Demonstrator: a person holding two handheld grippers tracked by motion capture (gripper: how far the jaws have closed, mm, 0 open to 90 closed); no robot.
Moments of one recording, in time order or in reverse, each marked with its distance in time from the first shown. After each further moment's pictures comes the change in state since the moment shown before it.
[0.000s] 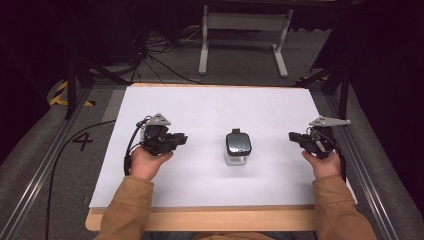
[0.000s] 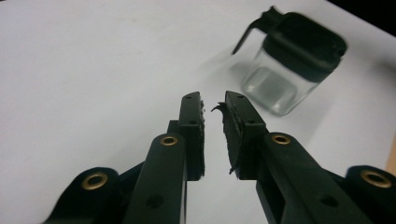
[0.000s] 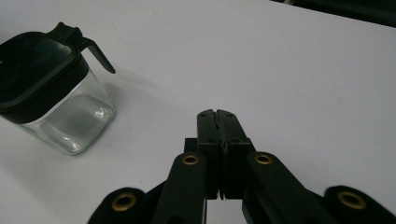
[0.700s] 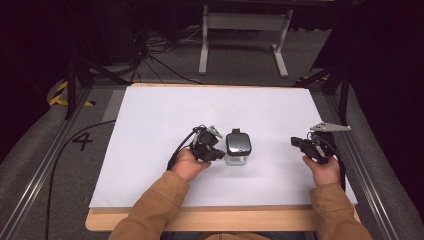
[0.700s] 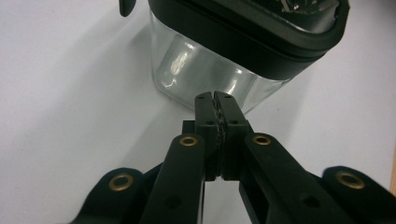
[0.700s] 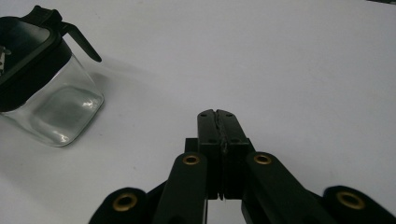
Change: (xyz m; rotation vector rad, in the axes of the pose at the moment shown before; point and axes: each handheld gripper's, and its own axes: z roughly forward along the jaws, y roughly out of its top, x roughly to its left) left arm -0.062 0.021 0.122 0.277 -0.184 0.161; right arm 0.005 -0.015 0.000 0.016 -0.046 0.048
